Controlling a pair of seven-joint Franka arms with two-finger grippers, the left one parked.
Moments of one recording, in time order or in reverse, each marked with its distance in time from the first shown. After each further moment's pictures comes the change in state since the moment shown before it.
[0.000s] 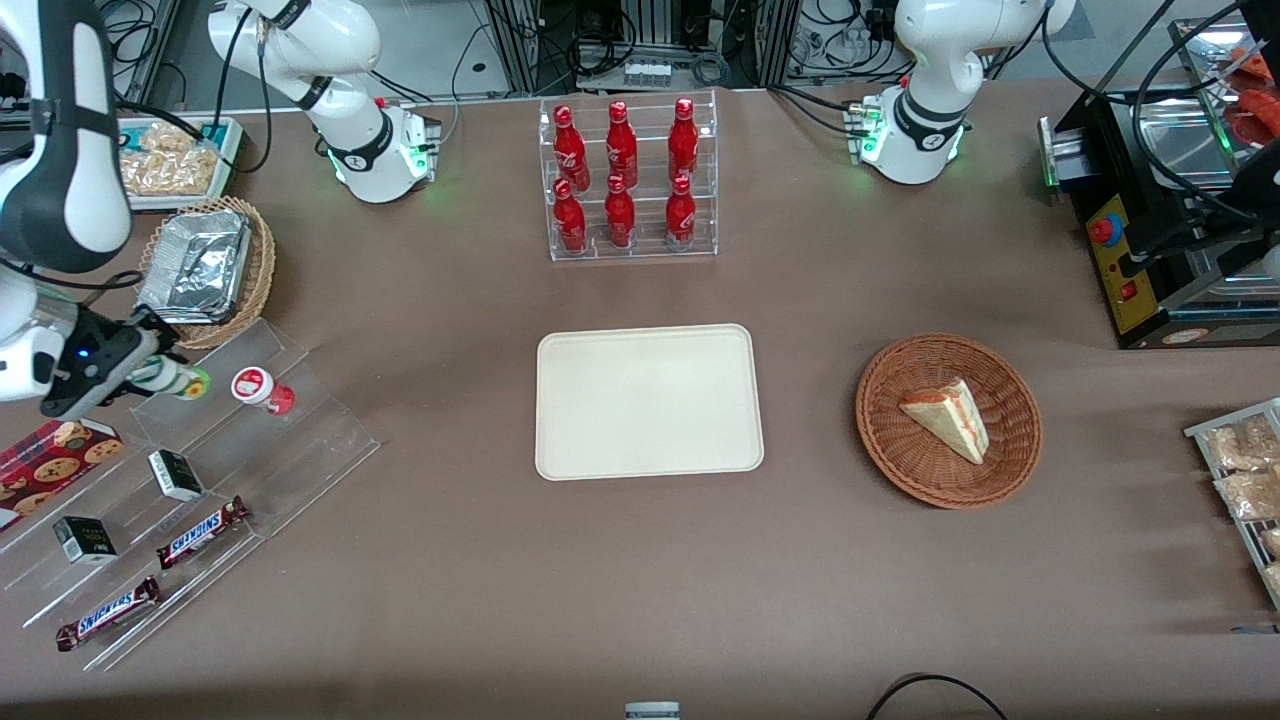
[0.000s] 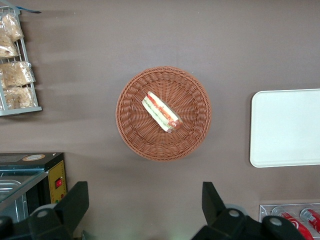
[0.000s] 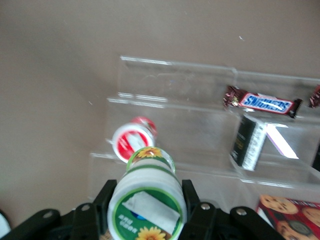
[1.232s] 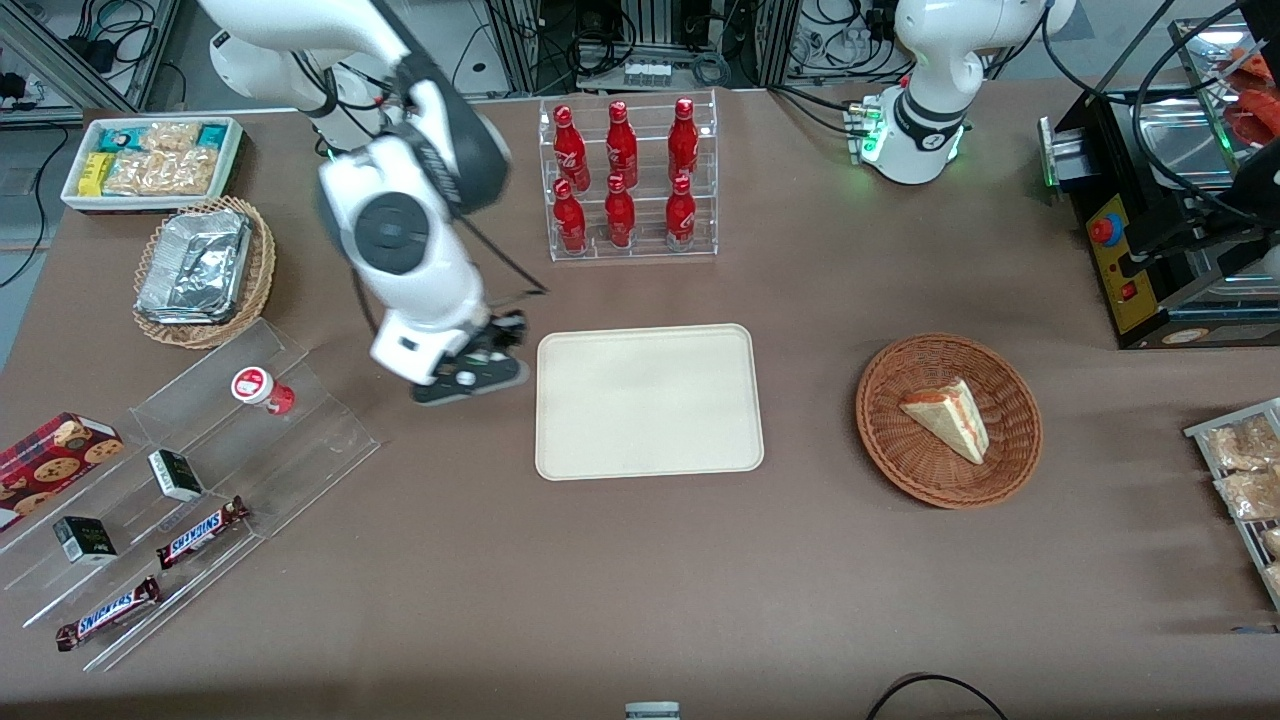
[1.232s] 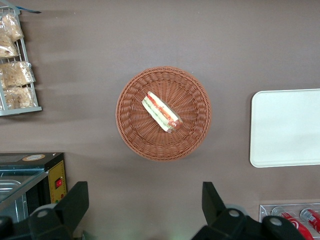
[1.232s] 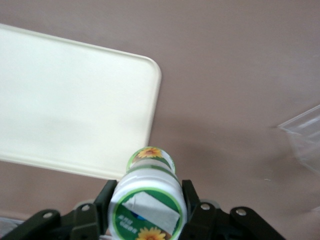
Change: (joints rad) arm 0.715 0.291 0.008 0.302 0.066 -0.023 1.337
